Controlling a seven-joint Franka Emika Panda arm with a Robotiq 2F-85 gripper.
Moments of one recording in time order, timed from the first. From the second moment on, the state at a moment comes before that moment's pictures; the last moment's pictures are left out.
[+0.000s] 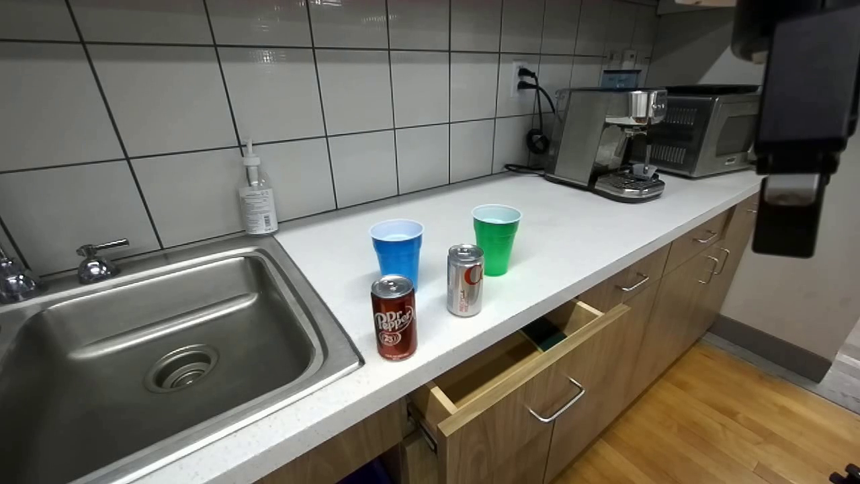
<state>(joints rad) 0.16 -0.52 -0.02 -2.48 0.25 1.77 -0.07</state>
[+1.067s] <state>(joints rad) 0.08 -0.31 -0.03 -2.47 0.18 2.11 -0.15</state>
